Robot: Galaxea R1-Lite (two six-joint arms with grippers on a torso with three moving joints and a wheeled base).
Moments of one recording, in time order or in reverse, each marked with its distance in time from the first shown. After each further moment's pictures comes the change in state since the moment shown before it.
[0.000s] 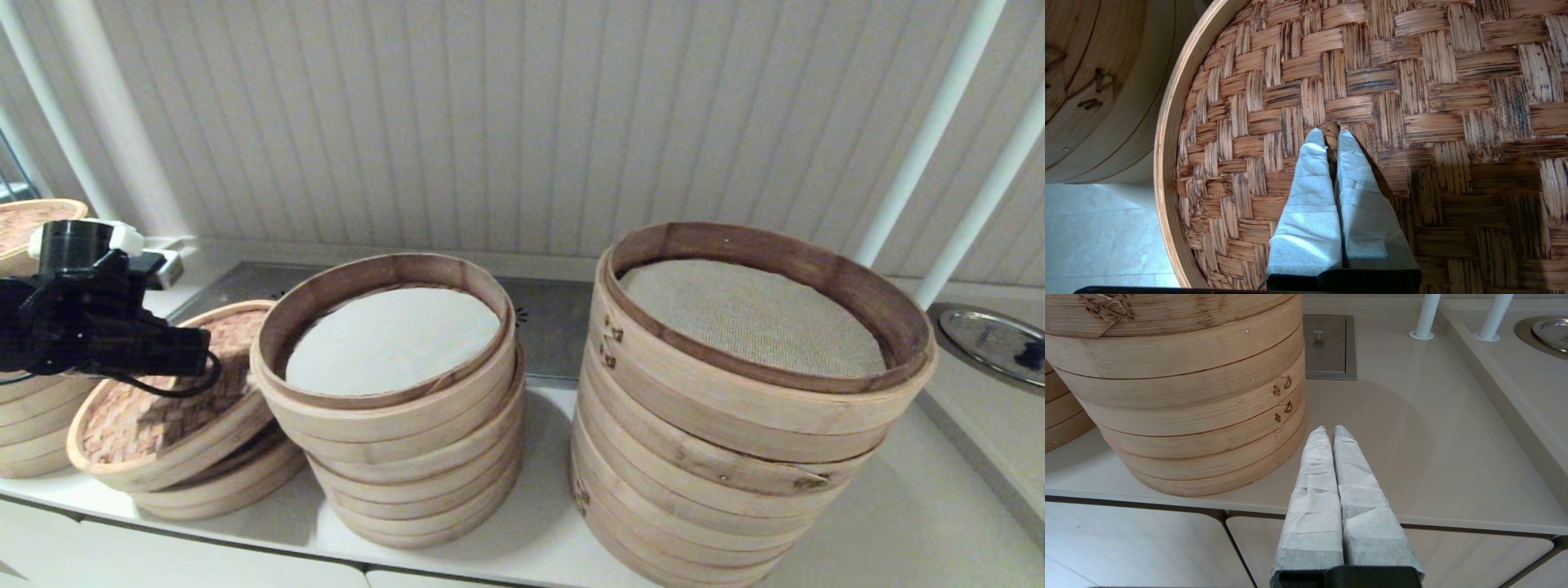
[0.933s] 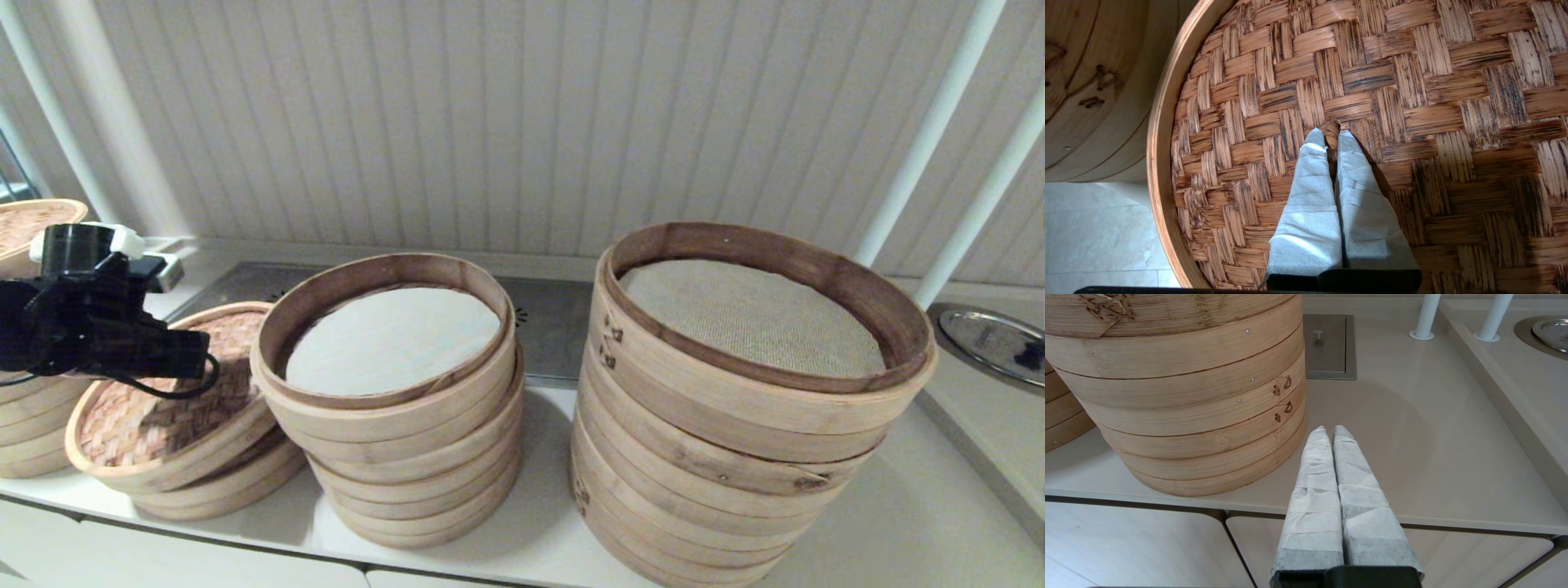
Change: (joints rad) left arm 0.019 0.016 -0.005 0.000 0.001 0.010; right arm 0.000 0.000 0.000 0.000 0.000 0.000
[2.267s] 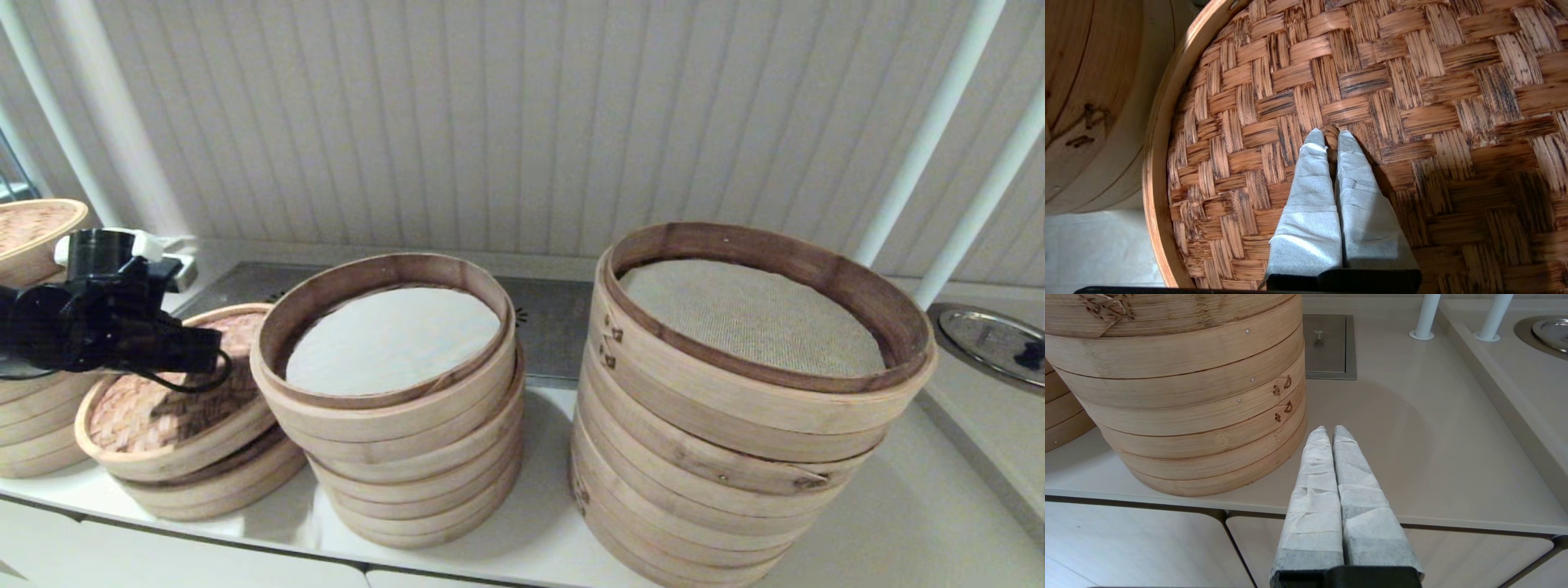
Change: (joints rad) left arm 0.000 0.081 -0.028 -0.082 0.012 0.031; right arm 0.000 0.000 0.000 0.000 0.000 0.000
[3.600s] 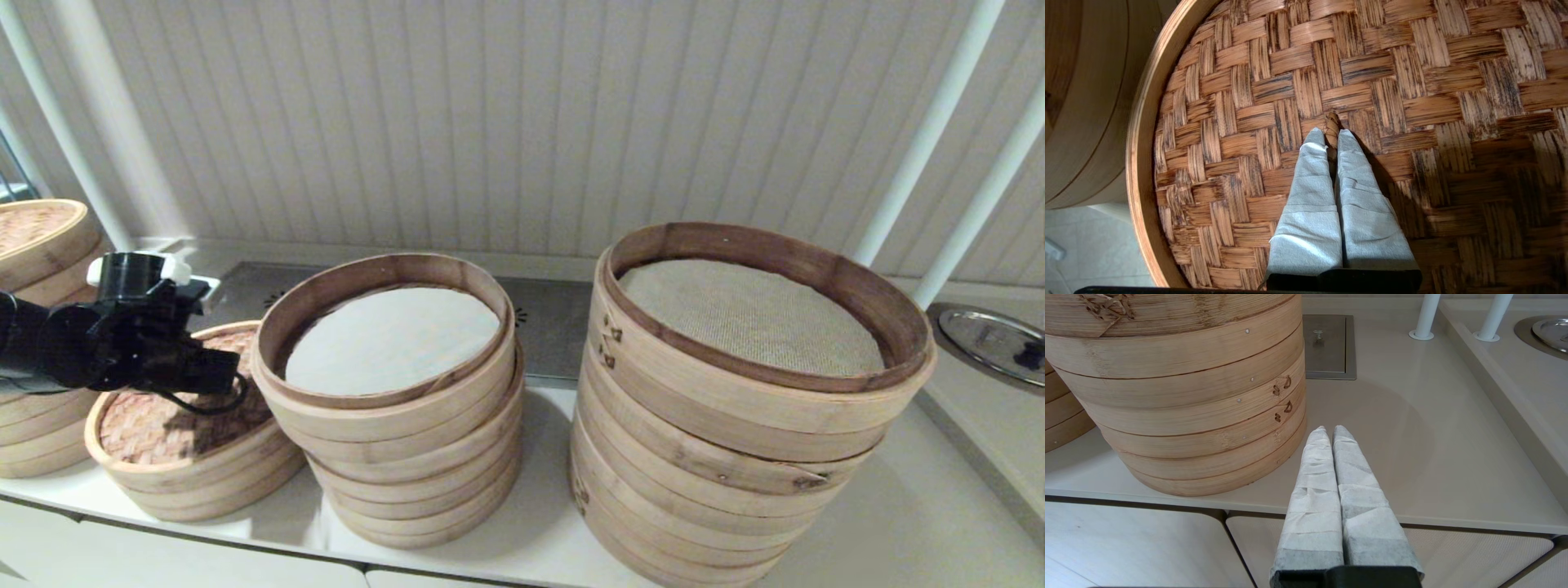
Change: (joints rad) left arm -0.045 0.024 0.063 -0.008 0.028 0.022; right arm 0.000 0.000 0.000 0.000 0.000 0.000
